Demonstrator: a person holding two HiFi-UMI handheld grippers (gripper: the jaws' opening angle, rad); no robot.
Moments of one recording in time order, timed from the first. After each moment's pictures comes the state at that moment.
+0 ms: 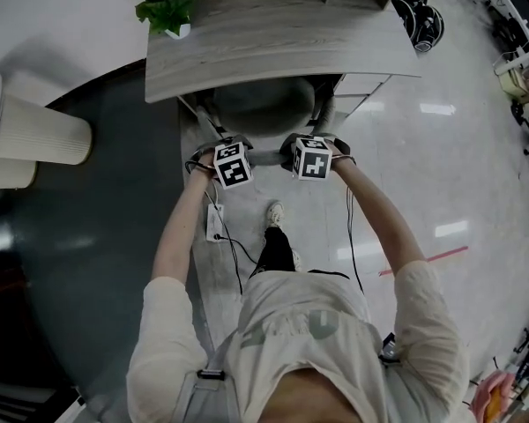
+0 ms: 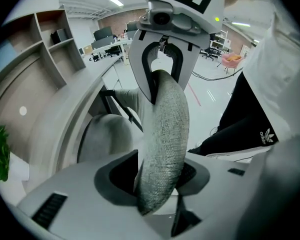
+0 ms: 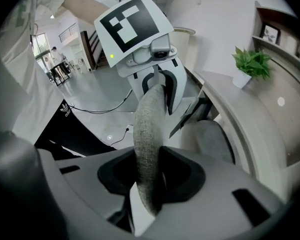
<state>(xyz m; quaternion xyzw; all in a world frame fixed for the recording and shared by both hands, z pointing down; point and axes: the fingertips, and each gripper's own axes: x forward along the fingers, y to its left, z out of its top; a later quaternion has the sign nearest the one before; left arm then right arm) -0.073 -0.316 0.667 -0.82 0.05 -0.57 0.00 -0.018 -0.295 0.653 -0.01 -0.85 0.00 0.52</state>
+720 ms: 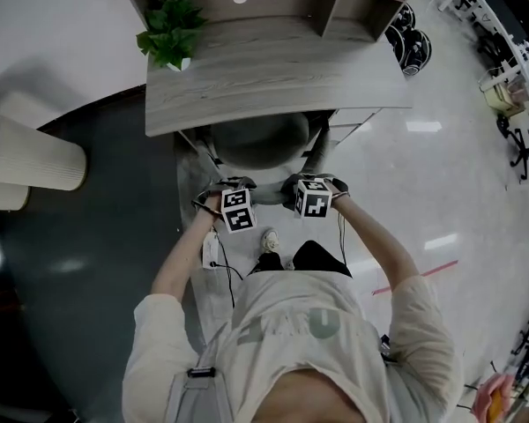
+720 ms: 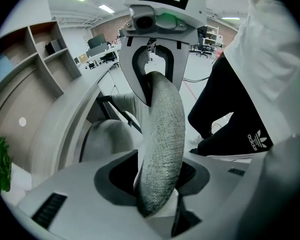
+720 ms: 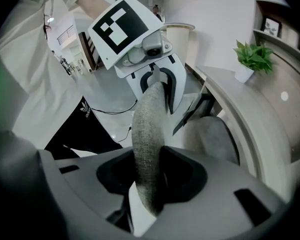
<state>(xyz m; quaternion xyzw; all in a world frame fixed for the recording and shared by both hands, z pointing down) -0.074 -0.314 0.670 -0.83 0.04 -0.55 0.04 -0.020 -0.292 0.658 -0.02 -0.84 0.02 0.53</state>
